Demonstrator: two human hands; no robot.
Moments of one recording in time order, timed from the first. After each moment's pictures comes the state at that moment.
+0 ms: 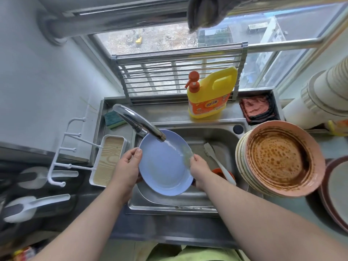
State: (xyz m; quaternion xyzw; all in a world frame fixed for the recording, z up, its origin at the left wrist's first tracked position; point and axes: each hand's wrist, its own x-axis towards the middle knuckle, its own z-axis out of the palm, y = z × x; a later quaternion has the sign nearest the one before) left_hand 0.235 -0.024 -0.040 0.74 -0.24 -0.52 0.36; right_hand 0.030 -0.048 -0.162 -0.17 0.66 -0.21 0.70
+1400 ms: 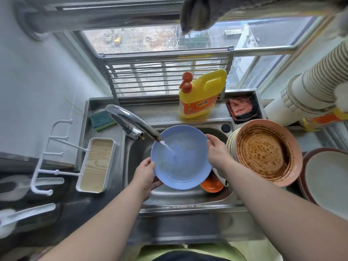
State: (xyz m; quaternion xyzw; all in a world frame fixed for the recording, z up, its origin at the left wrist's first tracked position) left_hand 0.197 -0.028 -0.100 0.71 -0.12 -0.63 0.27; right_hand -0.044 -0.070 -0.103 -0.34 0.73 -0.25 0.53
